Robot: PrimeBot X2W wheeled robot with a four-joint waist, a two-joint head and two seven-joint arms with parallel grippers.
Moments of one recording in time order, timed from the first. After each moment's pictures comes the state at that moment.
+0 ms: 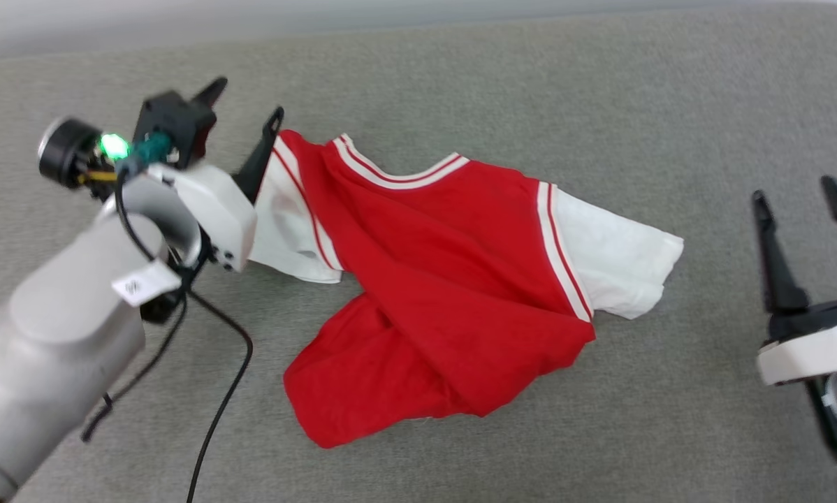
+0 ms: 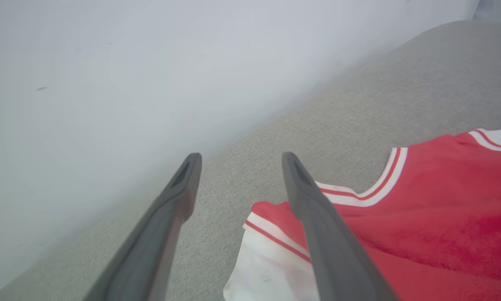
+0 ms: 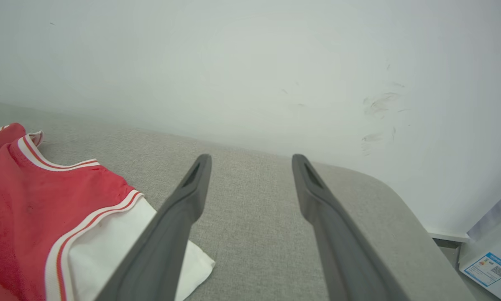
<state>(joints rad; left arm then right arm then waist) -1.06 0.63 -1.14 0.53 -0.84 0.11 -0.22 -0.23 -0.26 -0.04 0.04 0.11 0.13 -0.21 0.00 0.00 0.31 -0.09</state>
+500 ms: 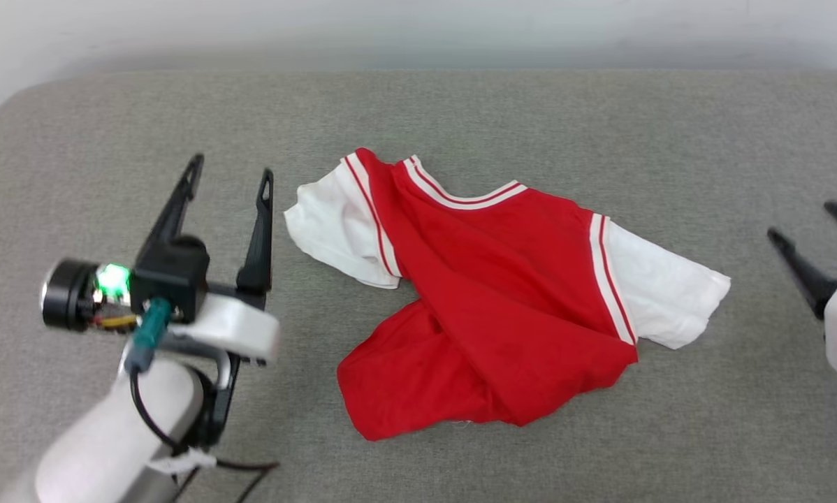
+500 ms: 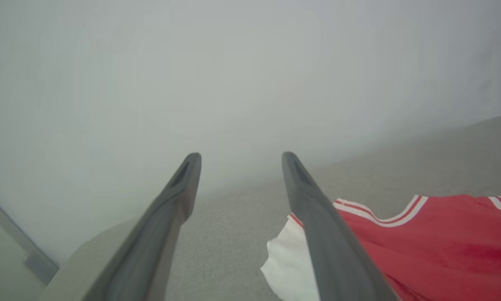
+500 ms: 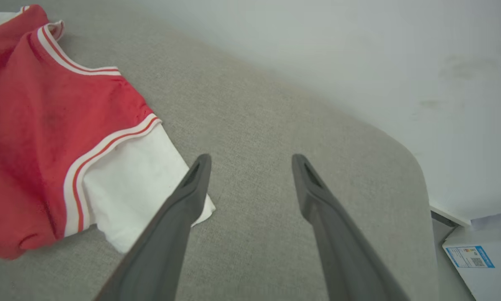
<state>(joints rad) -0.57 0.64 -0.75 0.04 -0.58 0.49 -0.26 -0.36 -0.69 0.22 0.04 0.45 0.13 0.36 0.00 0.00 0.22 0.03</state>
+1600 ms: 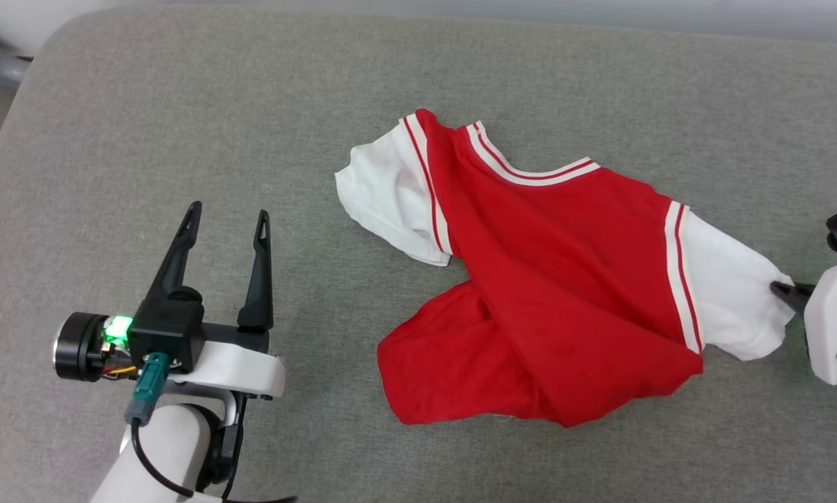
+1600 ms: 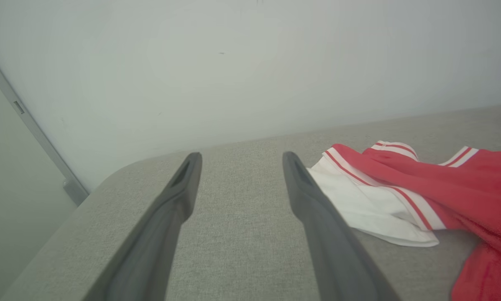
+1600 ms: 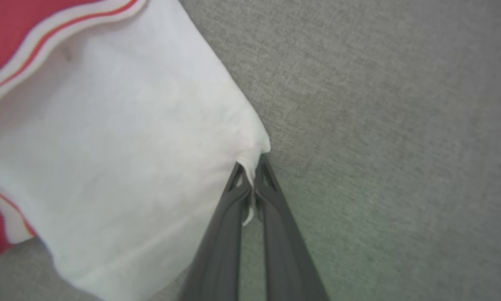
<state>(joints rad) -0.28 0.35 -0.33 0.04 -0.24 0.24 -0.26 -0.55 -0.74 0.54 0.45 0.72 0.13 0.49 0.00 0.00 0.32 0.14</state>
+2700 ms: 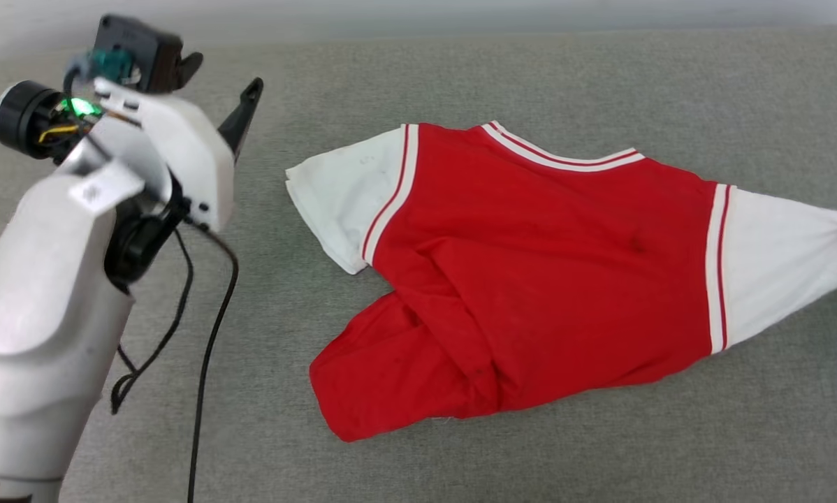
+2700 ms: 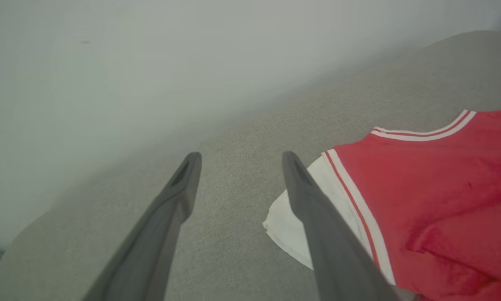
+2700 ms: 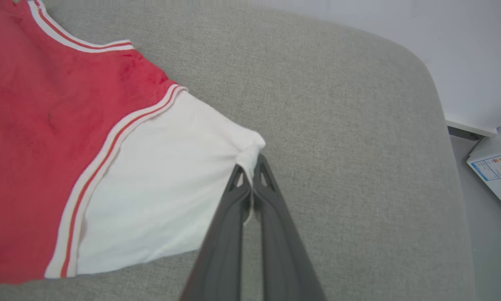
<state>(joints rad) -0.82 0.48 -0.41 0.30 -0.45 -0.13 0.31 -0.47 -0.78 0.34 0.40 0.69 0.13 0.20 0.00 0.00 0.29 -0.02</state>
